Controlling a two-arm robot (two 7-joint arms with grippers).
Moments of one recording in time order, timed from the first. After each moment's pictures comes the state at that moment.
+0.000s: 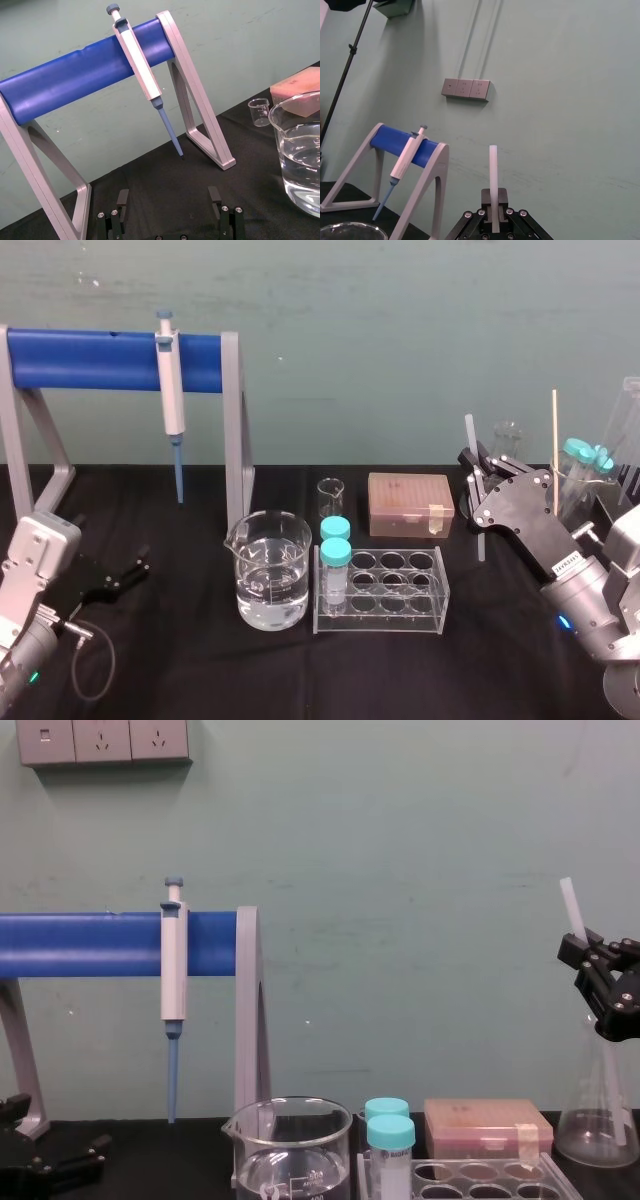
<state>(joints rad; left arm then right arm) -0.20 0.60 0.45 -1.41 -0.25 -0.12 0.03 0.26 0.31 -0.20 -1.25 0.24 -0.66 0.42</state>
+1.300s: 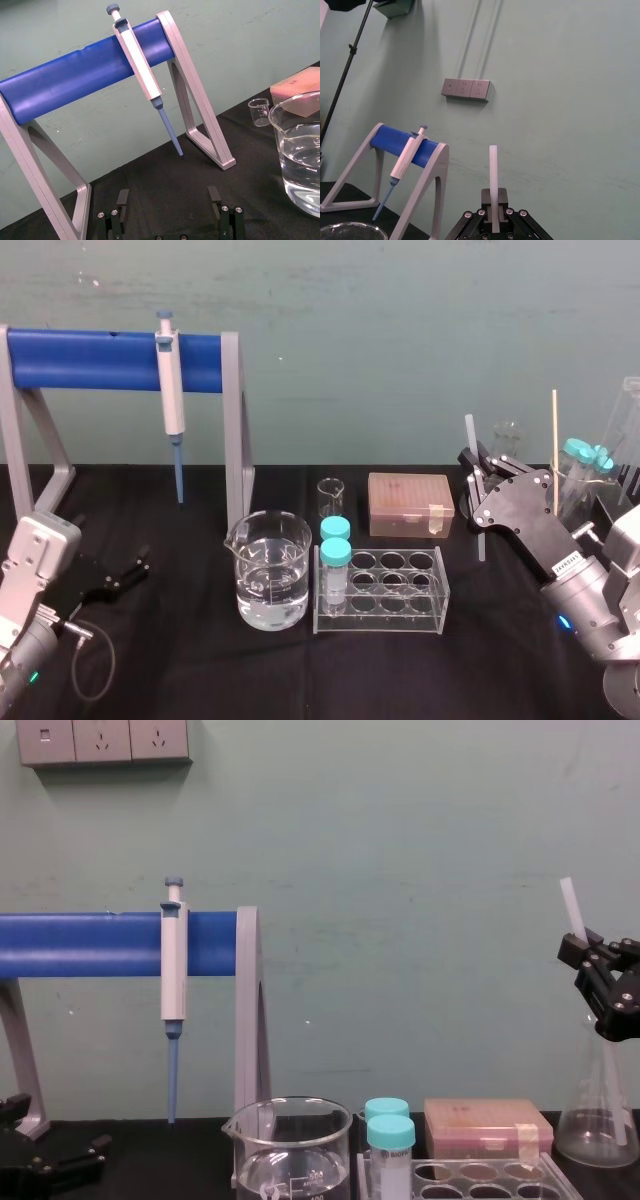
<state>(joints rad) -0.20 0.60 0.45 -1.41 -0.25 -0.12 0.03 0.26 0.31 -0.20 -1.25 0.24 -0.66 0.42</state>
